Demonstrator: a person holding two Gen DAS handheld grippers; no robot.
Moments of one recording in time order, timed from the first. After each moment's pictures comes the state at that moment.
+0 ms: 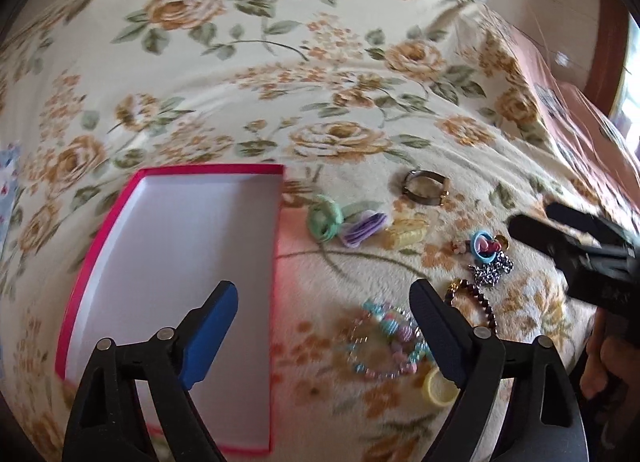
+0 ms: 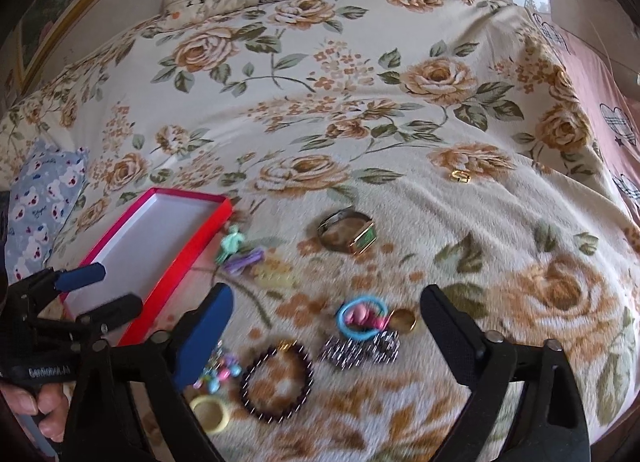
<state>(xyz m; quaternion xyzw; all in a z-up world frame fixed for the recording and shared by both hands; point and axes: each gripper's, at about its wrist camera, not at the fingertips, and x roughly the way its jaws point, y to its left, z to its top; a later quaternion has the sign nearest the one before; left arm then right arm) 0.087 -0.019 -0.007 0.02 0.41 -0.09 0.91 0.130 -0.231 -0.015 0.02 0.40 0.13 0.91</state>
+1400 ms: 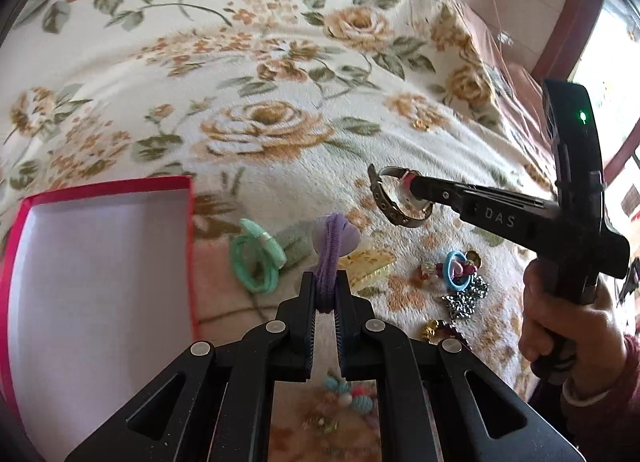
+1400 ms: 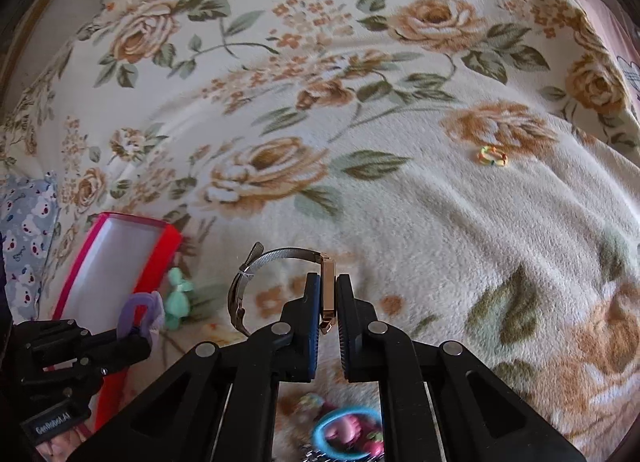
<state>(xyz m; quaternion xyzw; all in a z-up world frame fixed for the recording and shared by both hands) 0.199 -0.007 -0.043 -0.03 0.46 -0.22 0.86 0.233 -0.229 -0.056 0.08 0.46 0.13 0.87</state>
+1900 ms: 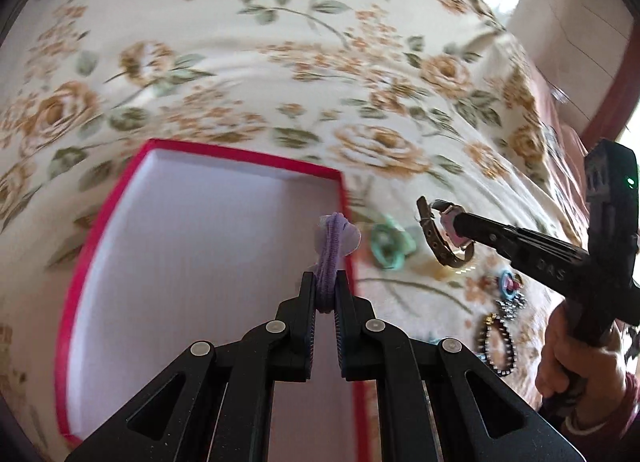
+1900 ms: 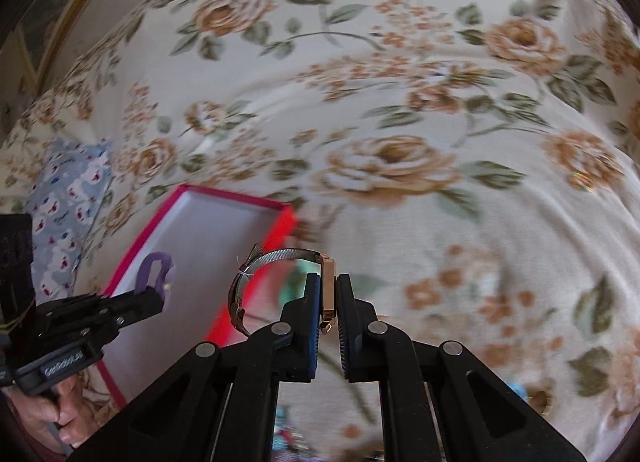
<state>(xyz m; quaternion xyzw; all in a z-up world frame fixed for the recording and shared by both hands) 0.145 0.089 -0.022 -0.10 0.44 -0.10 0.88 0.211 -0.137 -0.035 0.06 0.45 0.23 0.86</state>
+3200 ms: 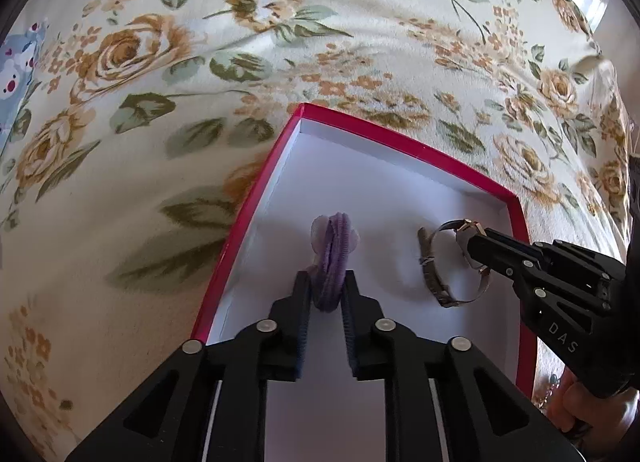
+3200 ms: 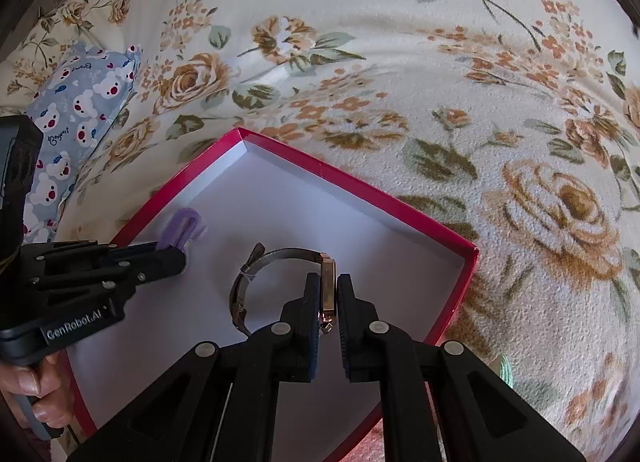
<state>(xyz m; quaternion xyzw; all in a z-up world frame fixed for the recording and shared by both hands) 0.224 0.162 -0.070 -0.11 0.50 0.02 0.86 0.251 0.015 -0.079 -0.06 0.48 0.31 0.82</state>
